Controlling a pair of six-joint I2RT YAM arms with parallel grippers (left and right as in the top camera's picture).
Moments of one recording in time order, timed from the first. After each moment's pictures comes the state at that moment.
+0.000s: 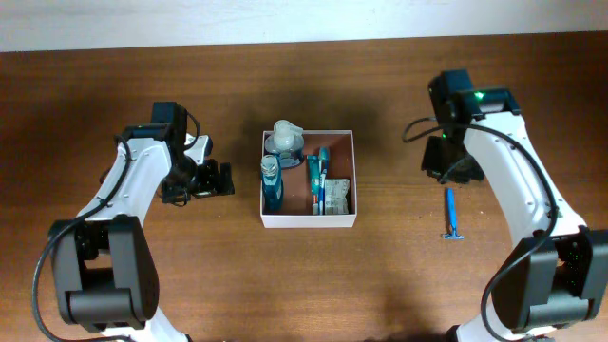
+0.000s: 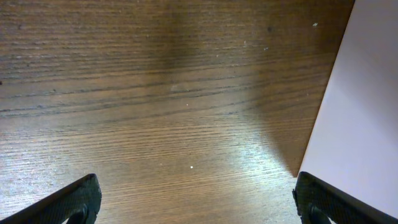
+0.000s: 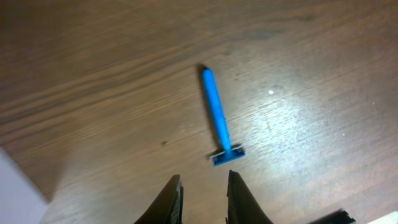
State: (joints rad) left arm 0.00 1.86 1.31 -0.98 0.20 -0.03; right arm 0.07 1.76 1.50 -1.30 0.20 0.43
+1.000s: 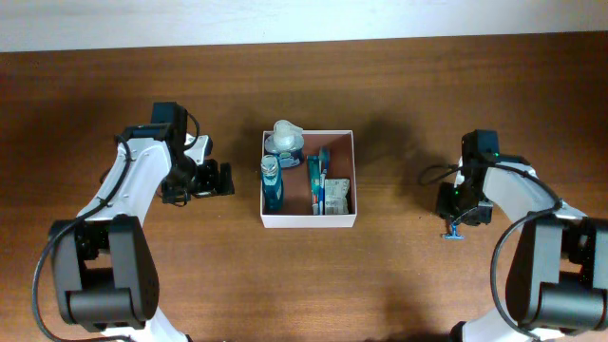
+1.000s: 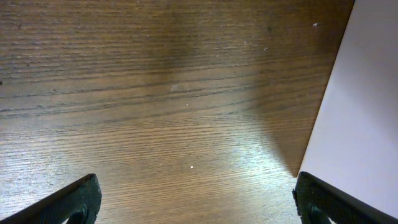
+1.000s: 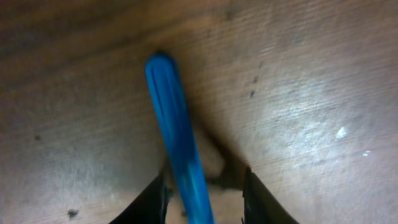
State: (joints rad) left arm 0.00 1.86 1.31 -0.98 0.20 -0.03; right arm -0.16 1.76 0.98 -0.76 0.03 0.15
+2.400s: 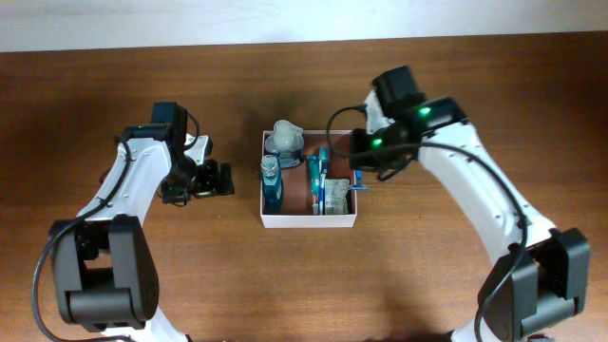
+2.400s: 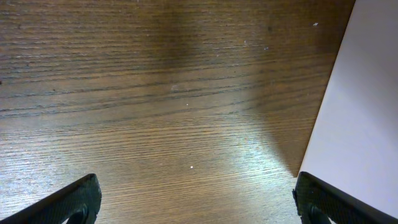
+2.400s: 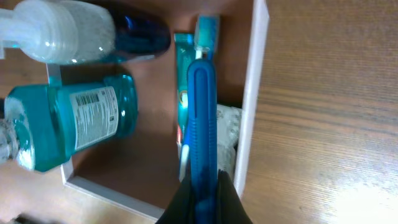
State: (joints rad) left arm 0.00 1.86 1.31 -0.98 0.20 -0.03; right arm 0.31 1.75 1.50 -1.00 -0.31 0.36
